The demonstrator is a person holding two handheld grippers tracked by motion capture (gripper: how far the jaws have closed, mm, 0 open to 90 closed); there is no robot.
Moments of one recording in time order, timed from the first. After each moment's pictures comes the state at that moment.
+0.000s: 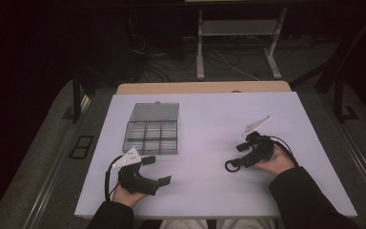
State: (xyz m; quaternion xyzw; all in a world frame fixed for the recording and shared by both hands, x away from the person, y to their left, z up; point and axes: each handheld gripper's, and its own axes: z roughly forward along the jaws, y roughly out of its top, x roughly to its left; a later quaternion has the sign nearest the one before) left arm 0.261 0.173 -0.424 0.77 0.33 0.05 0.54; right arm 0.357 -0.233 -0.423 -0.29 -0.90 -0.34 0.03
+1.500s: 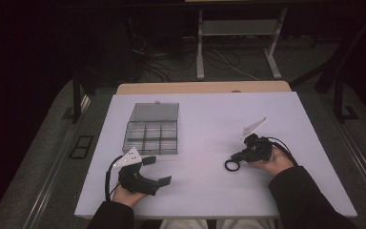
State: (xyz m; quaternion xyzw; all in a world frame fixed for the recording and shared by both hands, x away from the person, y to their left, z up) left arm 0.262 0.172 -0.425 0.77 0.33 0.05 0.54; right arm 0.360 -0.231 -0.433 -0.27 -0.91 -0.32 0.03
